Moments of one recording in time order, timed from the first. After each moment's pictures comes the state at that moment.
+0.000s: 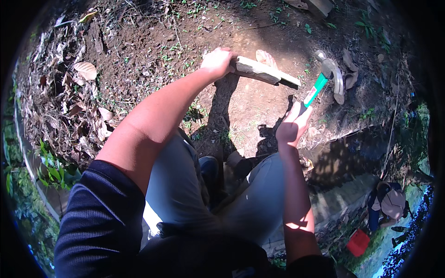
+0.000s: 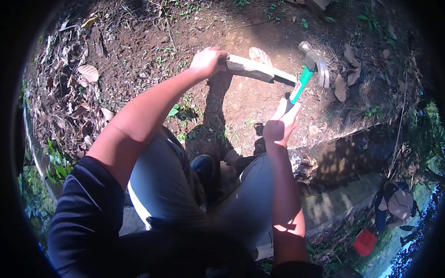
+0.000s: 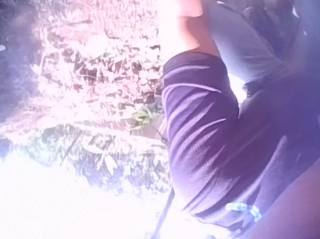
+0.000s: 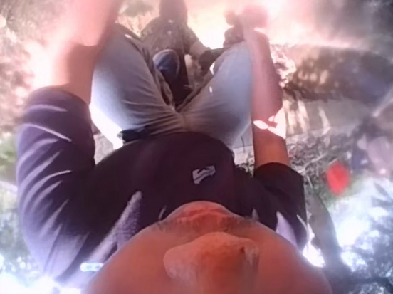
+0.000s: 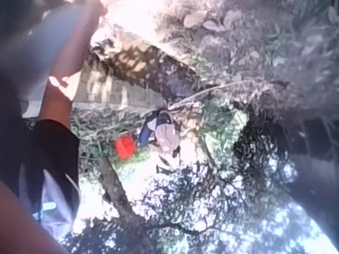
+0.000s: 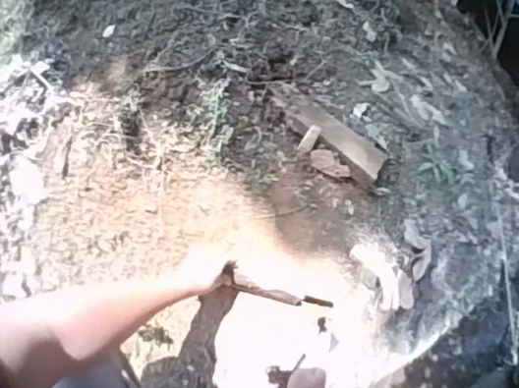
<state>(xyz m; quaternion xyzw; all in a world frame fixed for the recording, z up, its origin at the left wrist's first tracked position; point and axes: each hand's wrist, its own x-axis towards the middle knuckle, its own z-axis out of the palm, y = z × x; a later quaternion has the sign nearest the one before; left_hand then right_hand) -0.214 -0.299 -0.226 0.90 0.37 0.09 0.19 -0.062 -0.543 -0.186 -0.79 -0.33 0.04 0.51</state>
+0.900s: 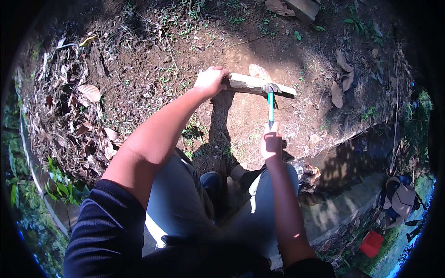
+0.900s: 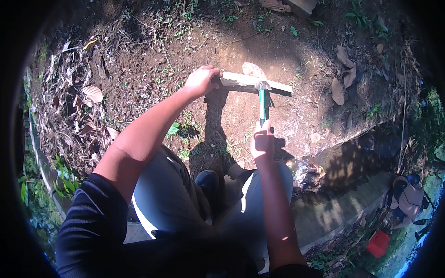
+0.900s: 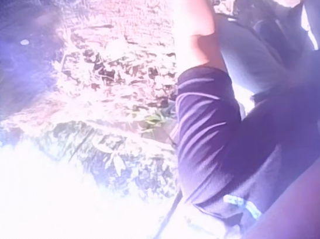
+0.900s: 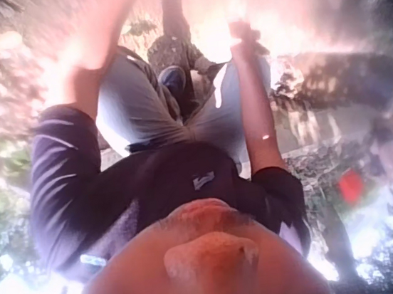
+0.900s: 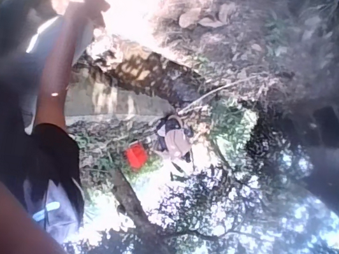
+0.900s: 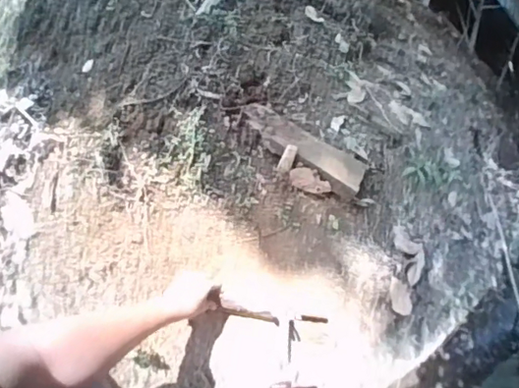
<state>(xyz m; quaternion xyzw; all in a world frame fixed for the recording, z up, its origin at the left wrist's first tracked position) -0.224 -0.297 -0.229 0.92 0.34 0.09 0.17 -0.061 -0.557 -0.281 -0.87 -0.36 0.21 0.25</state>
